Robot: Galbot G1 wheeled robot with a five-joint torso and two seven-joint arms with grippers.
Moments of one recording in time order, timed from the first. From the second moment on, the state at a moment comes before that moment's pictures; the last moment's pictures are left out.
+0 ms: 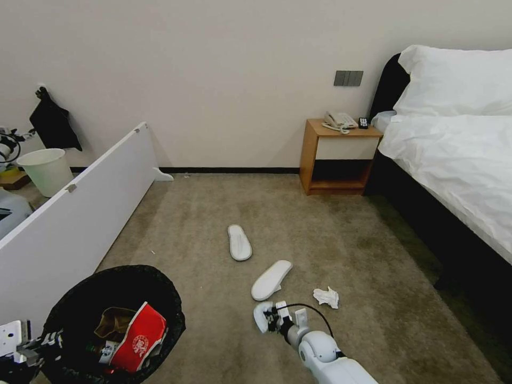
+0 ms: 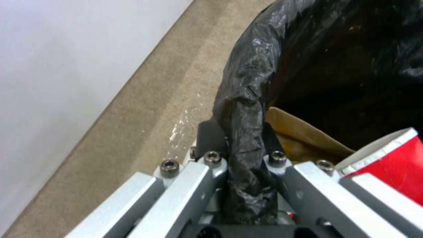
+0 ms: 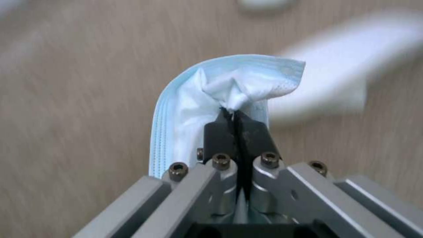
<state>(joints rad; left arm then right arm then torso) 1.85 -1.24 -1.18 -2.42 -0.93 0.74 -0.28 -0.88 1.33 -0.01 1.22 0.42 -0.19 -0.12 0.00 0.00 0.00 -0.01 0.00</state>
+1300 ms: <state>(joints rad) 1.86 -1.23 -1.17 -2.43 -0.90 0.74 -0.28 -0.35 1.28 -0.53 1.85 0.93 -0.12 -0.34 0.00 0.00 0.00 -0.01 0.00</state>
